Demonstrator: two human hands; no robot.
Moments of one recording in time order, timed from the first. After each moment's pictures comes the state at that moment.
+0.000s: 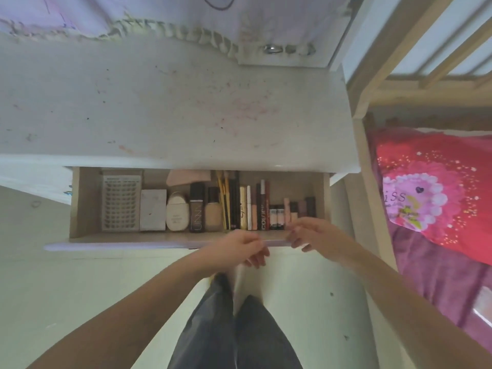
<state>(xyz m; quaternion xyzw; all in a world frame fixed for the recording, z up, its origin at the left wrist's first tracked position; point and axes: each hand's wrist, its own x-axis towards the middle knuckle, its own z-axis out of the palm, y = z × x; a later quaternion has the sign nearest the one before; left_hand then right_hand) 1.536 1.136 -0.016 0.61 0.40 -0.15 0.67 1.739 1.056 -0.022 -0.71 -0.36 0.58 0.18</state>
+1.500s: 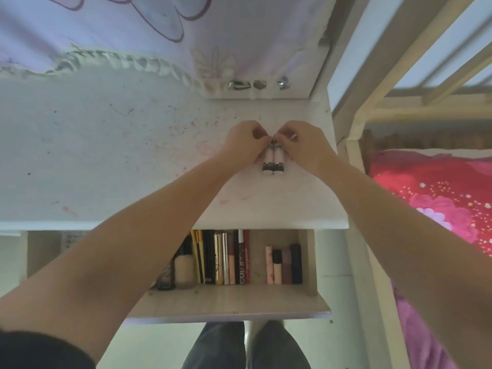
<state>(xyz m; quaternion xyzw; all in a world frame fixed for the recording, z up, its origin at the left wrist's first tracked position) 1.732 1.355 -0.007 0.74 0.49 0.13 0.44 1.866 1.288 -0.006 -0.77 -0.53 0.26 0.25</state>
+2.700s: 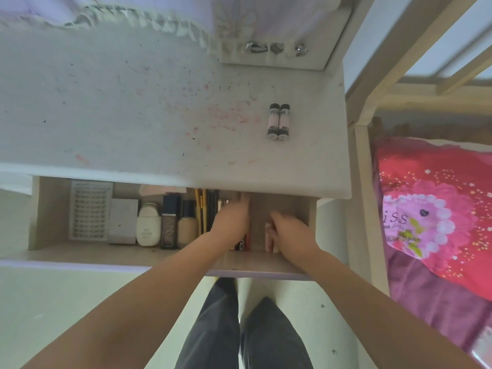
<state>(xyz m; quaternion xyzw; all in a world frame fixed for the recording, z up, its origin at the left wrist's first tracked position) 1.636 1.195 -0.111 0.83 0.50 -0.07 0.25 1.772 1.114 -0.088 -0.70 -0.63 0.33 0.03</state>
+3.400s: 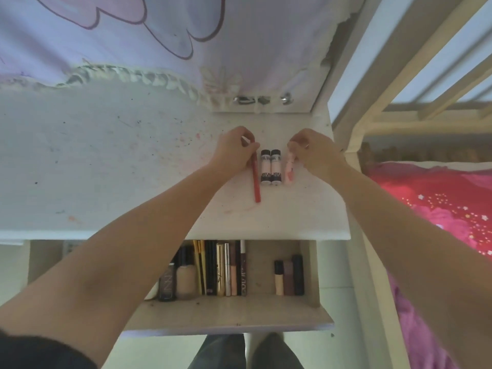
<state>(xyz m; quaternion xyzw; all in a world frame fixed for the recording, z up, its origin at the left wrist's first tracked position) 1.713 1.374 -0.013 0.72 0.52 0.17 0.43 1.880 1.289 -0.002 -0.79 -0.47 0.30 0.27</state>
